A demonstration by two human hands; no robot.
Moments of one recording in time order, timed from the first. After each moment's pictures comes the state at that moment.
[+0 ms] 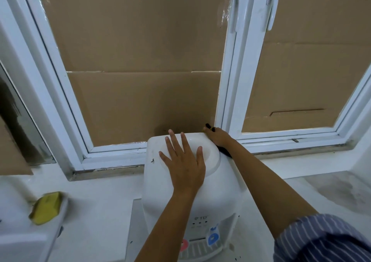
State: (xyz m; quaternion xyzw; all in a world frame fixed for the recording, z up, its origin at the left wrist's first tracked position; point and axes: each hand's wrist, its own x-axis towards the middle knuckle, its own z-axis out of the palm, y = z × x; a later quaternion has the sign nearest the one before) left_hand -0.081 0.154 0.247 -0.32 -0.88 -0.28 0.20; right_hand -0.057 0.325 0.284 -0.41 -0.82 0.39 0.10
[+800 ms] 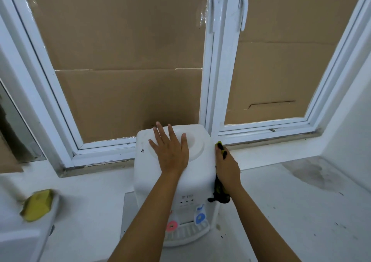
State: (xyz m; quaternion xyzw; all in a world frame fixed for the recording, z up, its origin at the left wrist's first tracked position) left_hand -0.074 0.139 0.261 -0.36 -0.87 -0.32 0.11; right_hand 0.072 0.202 0.239 -0.48 -0.70 0.40 0.35
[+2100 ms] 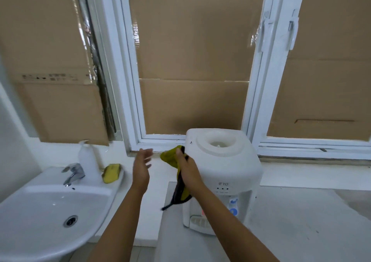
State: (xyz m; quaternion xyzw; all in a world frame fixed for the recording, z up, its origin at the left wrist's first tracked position) left_hand -0.125 -0.092 0.257 -0.11 -0.63 -0.77 -0.06; right_hand -0.024 0.010 0.264 -0.17 -0.71 0.65 0.22
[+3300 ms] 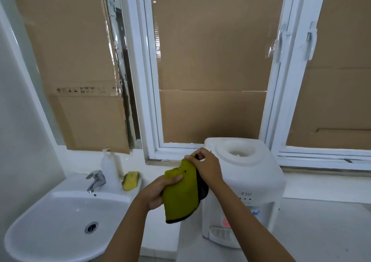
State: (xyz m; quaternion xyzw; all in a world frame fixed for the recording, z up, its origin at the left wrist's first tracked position) left_hand -0.113 -0.150 0.283 -0.20 -0.57 -0.66 -0.44; right_hand -0.046 0.017 0.294 -0.19 -0.78 0.50 0.31
